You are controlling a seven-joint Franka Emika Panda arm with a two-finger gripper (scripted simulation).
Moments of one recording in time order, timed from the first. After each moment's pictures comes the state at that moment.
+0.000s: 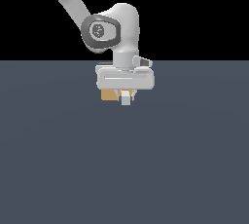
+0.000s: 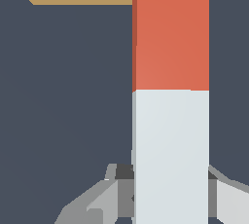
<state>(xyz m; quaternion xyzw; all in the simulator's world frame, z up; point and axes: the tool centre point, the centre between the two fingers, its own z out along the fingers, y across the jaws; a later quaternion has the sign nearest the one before) 0.004 0.143 0.057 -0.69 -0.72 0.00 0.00</state>
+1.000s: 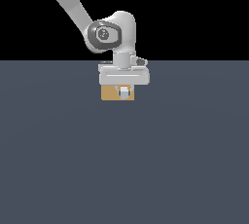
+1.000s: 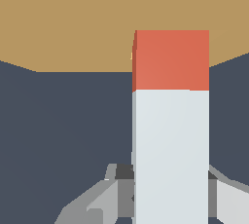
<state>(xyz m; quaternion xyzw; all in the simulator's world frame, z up) 0.000 0.209 0.058 -0.69 -0.72 0.00 0.00</state>
